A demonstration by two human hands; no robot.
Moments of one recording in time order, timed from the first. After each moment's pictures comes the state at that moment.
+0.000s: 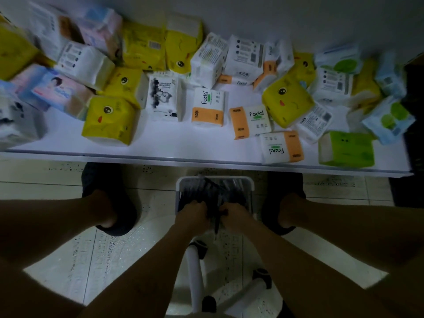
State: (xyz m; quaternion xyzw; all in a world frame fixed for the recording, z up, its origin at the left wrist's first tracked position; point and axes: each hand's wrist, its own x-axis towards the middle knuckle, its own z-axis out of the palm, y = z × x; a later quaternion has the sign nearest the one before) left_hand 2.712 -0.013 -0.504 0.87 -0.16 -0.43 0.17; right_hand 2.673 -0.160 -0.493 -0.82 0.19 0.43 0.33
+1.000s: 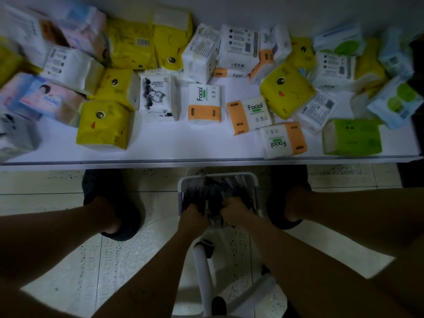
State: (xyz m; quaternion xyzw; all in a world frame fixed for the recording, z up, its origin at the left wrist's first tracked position) left_hand 2.703 -0.008 -0.503 0.85 0.06 -0.43 0.30; right_hand 2.684 -0.146 -0.525 -0.75 0.31 0.41 0.41
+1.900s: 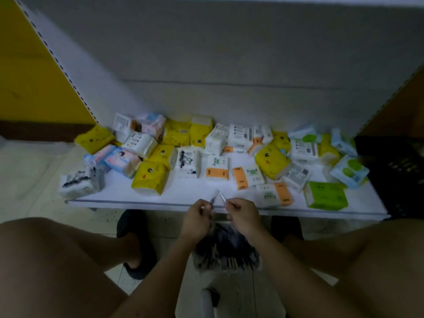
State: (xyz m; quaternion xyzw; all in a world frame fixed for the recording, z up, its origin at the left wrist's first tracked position) left_hand 2.725 0.001 -0.345 0.82 0.02 -0.20 0.54; right_hand 2.698 -0.136 -0.338 -0.81 0.23 0.04 0.53
